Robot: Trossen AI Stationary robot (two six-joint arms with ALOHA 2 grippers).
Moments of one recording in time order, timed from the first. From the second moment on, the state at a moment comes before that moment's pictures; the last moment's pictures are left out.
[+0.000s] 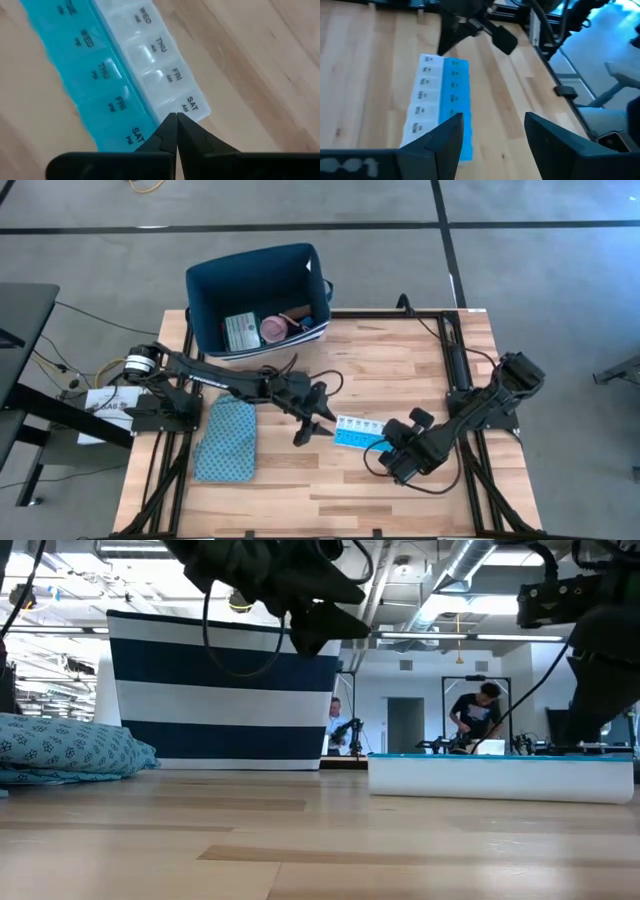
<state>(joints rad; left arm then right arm) -0.05 1.67 1.04 0.13 0.32 -0.13 0.66 1.65 0.95 -0.93 0.47 1.25</state>
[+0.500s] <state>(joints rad) -0.09 1.67 1.04 0.10 0.28 -0.16 0.62 1.64 0.93 -0.92 0.47 1.26</state>
